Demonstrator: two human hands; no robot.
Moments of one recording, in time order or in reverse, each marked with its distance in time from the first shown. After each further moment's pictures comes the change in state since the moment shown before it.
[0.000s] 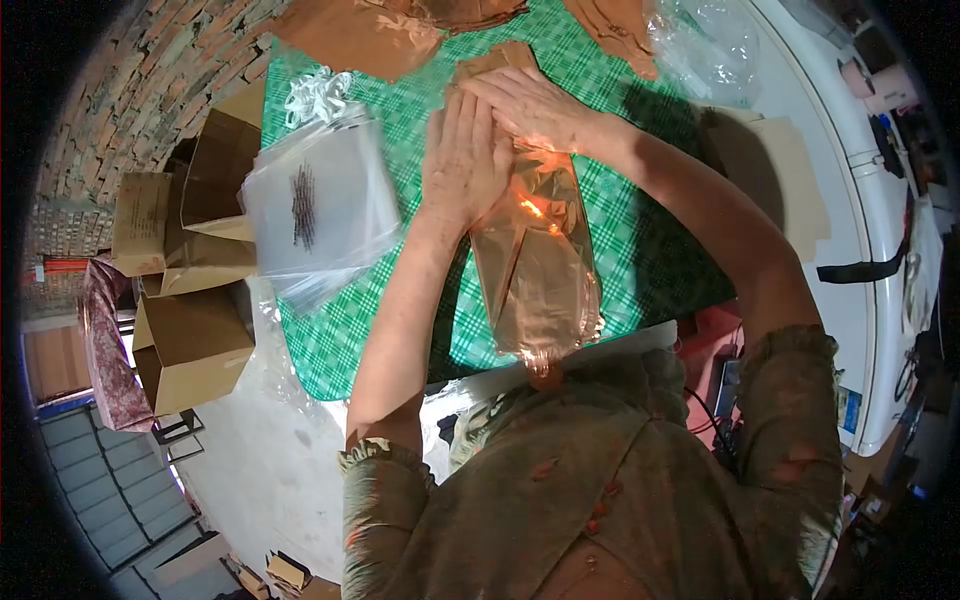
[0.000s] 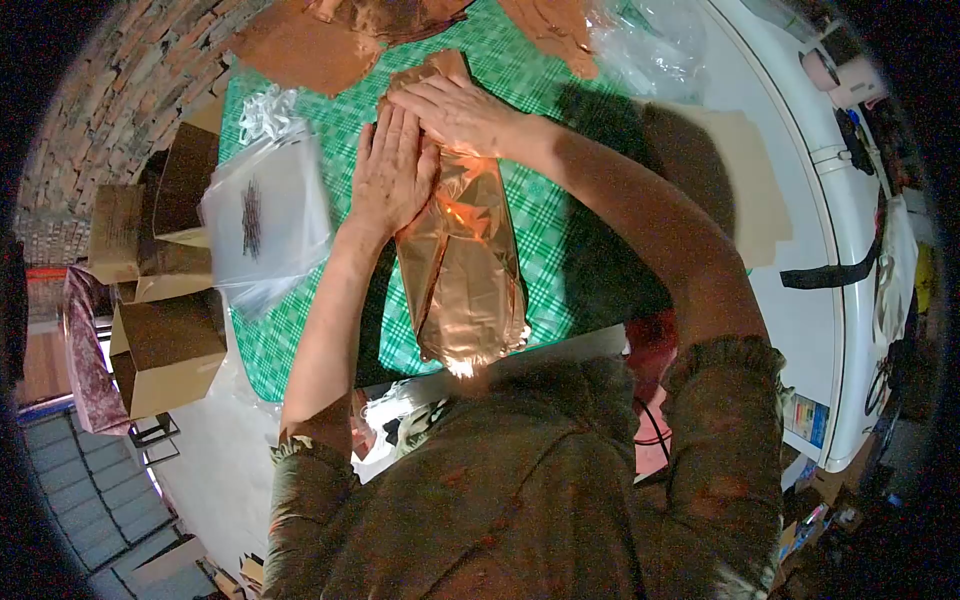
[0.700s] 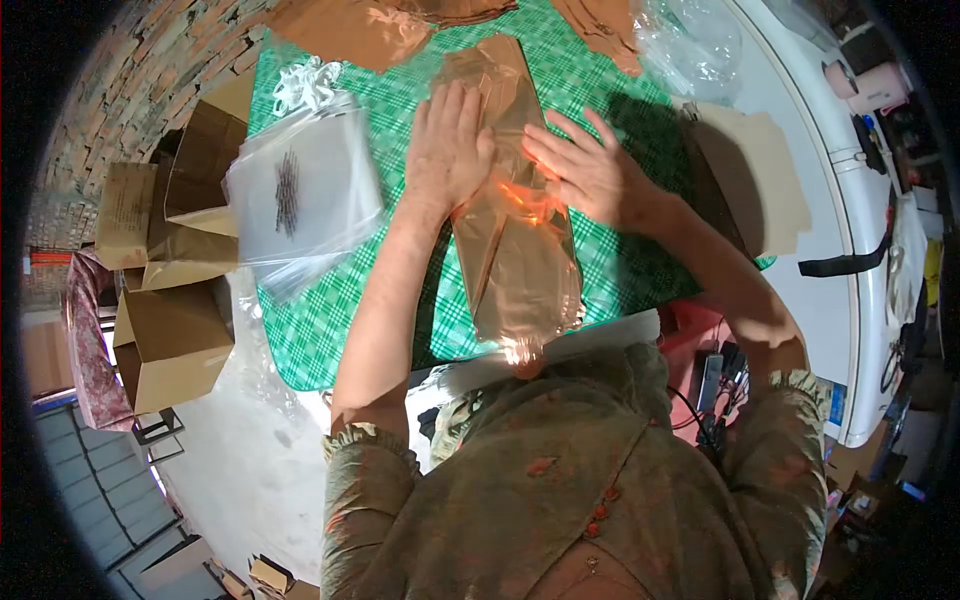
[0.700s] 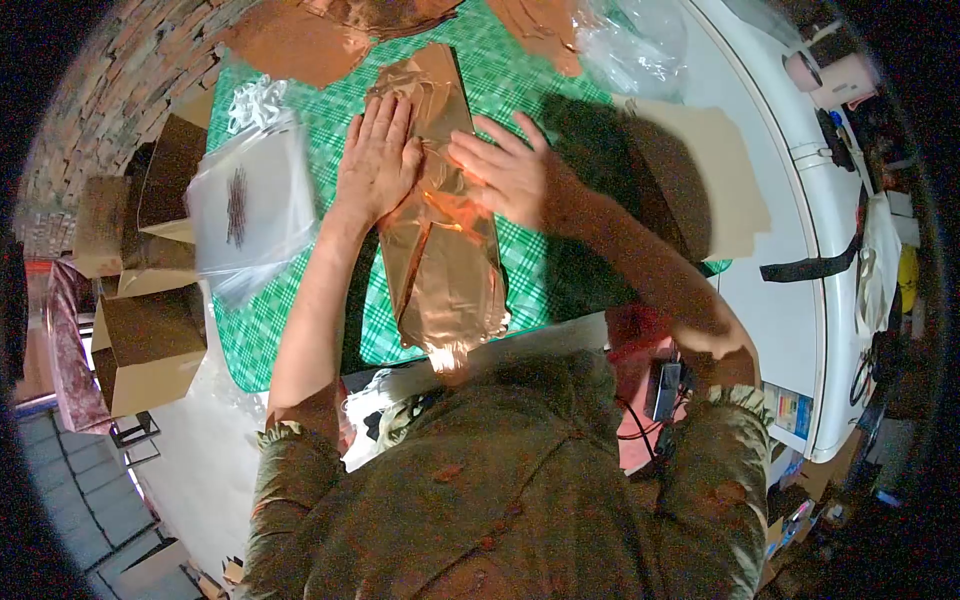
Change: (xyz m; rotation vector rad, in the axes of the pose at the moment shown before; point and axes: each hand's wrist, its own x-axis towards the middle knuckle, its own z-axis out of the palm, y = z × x) left_hand 0.001 -0.001 0.003 0.115 -0.062 -0.021; right_hand -0.112 -0.061 -0.069 -0.155 -0.128 0.019
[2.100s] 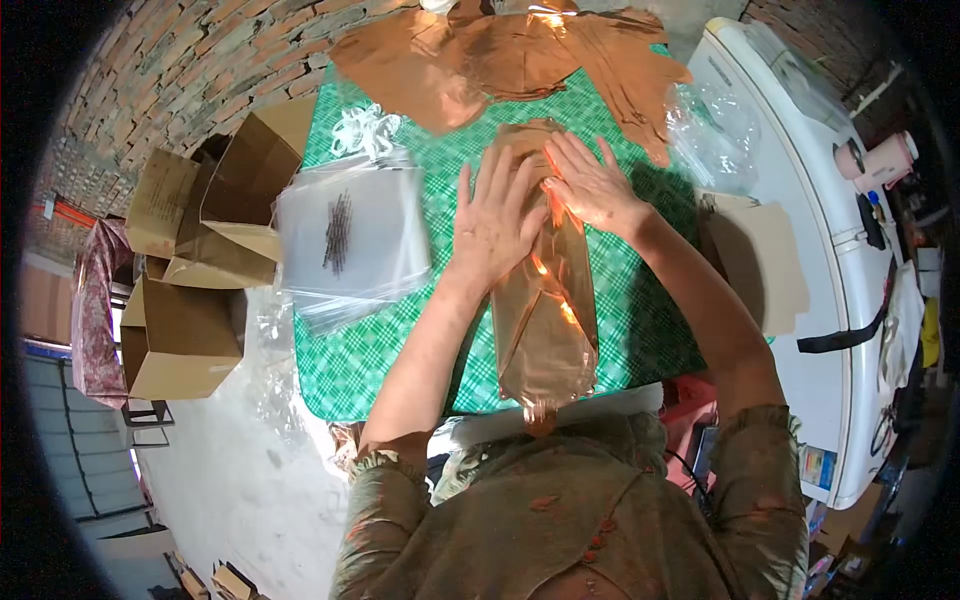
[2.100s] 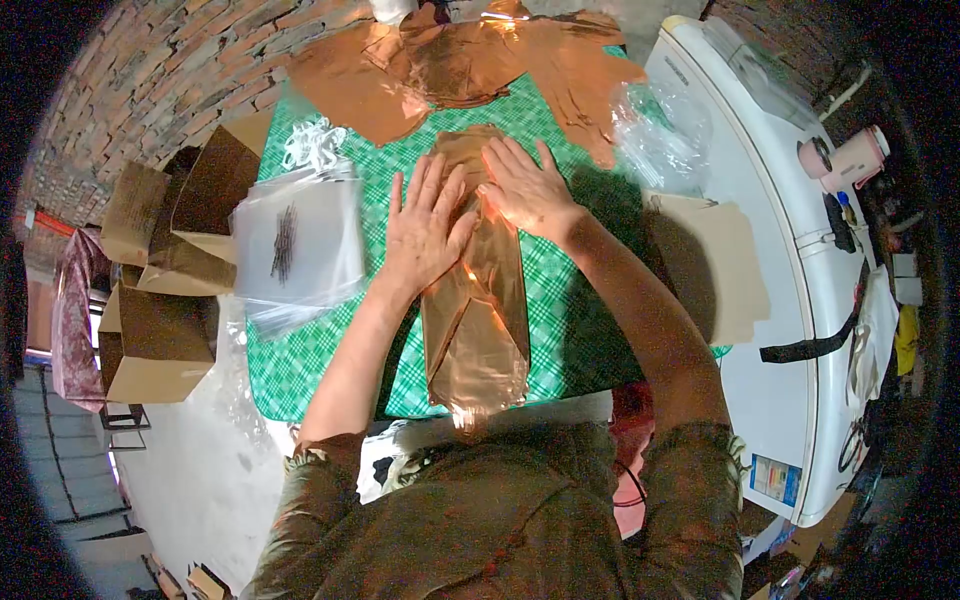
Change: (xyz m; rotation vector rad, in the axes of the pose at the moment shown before) left_hand -0.005 0.012 -0.025 -0.106 0.215 -0.003; right_hand 0.087 0.058 0.048 -0.093 -0.110 0.295
